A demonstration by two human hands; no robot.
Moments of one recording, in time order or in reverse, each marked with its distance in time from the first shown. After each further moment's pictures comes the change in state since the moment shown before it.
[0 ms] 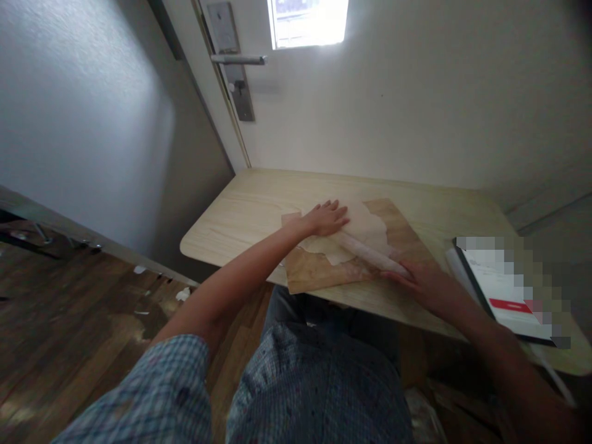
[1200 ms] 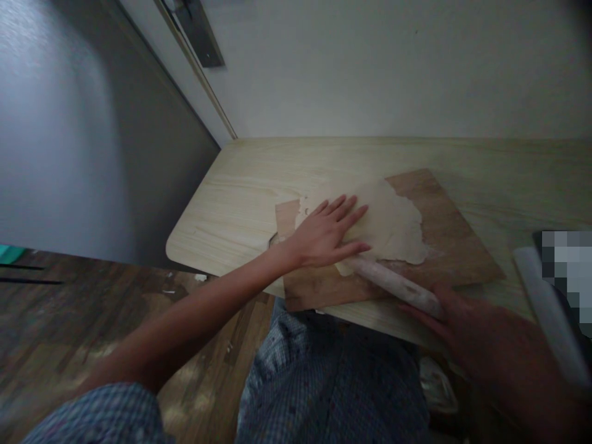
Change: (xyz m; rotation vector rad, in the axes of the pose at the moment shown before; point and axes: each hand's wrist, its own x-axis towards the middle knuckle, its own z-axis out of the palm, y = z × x) left_hand -0.028 0.001 0.027 -0.037 0.120 0.167; right_hand -0.020 -0.010 0.017 -0.283 -0.036 0.042
